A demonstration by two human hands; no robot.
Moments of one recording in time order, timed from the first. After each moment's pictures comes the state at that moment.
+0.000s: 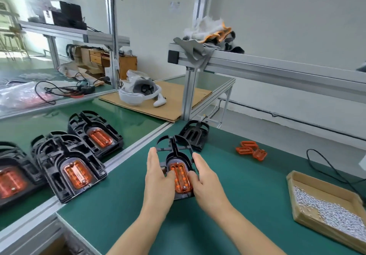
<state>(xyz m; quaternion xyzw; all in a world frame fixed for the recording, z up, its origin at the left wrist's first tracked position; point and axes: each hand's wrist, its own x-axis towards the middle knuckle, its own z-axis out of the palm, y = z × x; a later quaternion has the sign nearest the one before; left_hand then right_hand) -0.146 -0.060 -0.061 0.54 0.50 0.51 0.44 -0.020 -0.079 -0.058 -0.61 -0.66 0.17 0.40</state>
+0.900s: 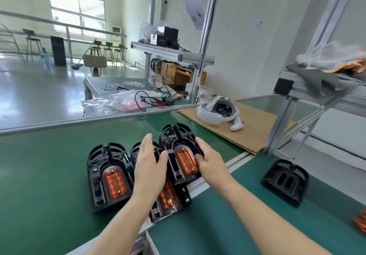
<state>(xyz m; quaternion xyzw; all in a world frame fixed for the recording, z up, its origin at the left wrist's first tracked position) -0.354 0.017 -0.029 0.49 0.65 0.56 0.18 -0.202 0.082 -0.019 -0.46 -0.78 0.26 0.33</state>
